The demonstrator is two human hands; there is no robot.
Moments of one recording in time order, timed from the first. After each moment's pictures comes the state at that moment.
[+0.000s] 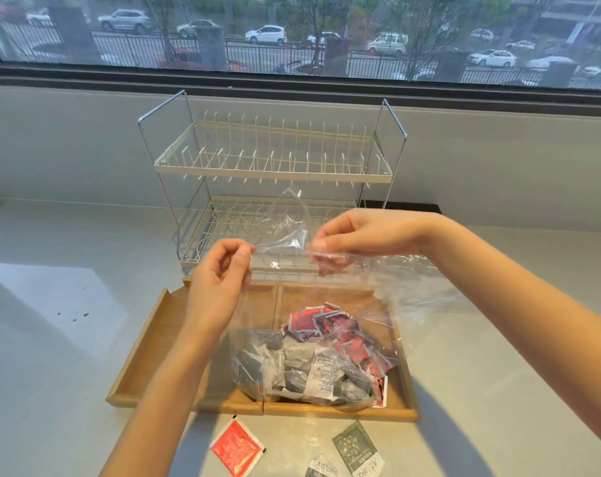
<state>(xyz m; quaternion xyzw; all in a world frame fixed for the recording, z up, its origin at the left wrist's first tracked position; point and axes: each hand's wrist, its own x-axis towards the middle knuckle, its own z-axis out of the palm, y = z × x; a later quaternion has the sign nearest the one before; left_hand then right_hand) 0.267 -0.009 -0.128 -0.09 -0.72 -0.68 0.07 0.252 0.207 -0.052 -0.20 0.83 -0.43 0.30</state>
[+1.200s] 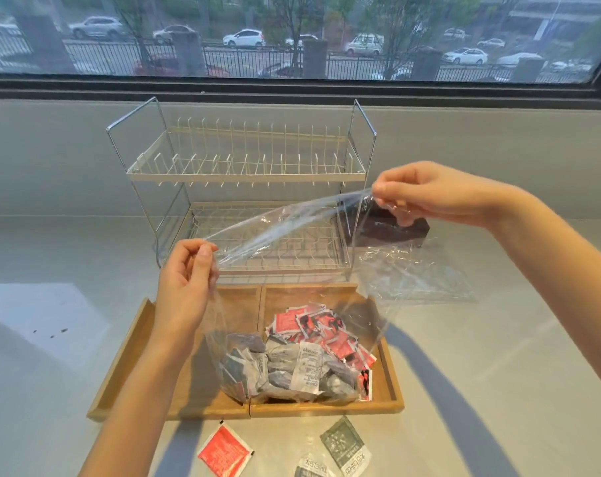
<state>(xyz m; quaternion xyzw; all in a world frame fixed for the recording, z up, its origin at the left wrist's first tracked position) 0.257 -0.013 -0.135 -0.10 -0.71 -0.69 0.09 0.275 0.292 -0.029 -0.13 0.84 -0.51 0.13</state>
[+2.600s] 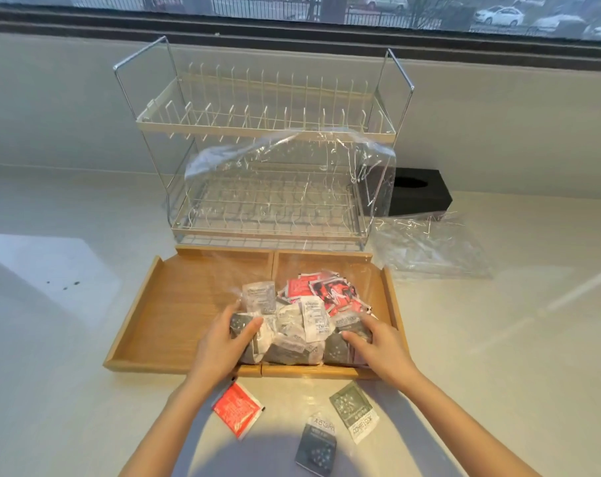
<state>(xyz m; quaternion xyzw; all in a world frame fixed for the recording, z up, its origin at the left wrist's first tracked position) 0.291 -0.038 -0.275 -0.06 -0.88 -0.47 -0.09 0.361 0.202 -0.255 0.10 0.90 -0.43 0.01</state>
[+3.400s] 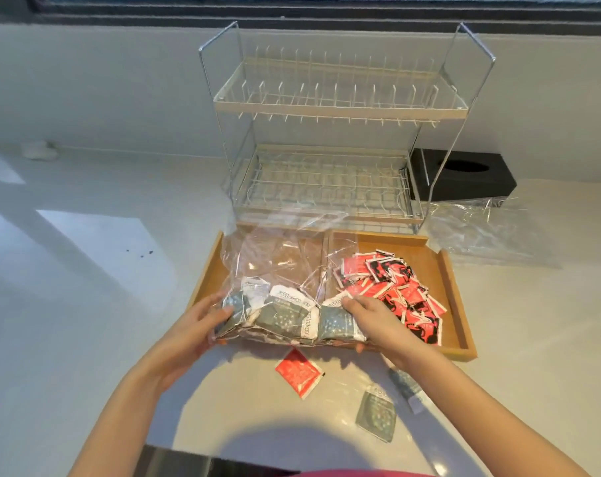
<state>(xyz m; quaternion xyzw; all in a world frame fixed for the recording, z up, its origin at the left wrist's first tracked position) 0.311 -0.164 -0.237 0.07 -0.68 -0.69 -0.26 0.342 0.106 -0.237 0.16 0.81 -0.54 0.18</state>
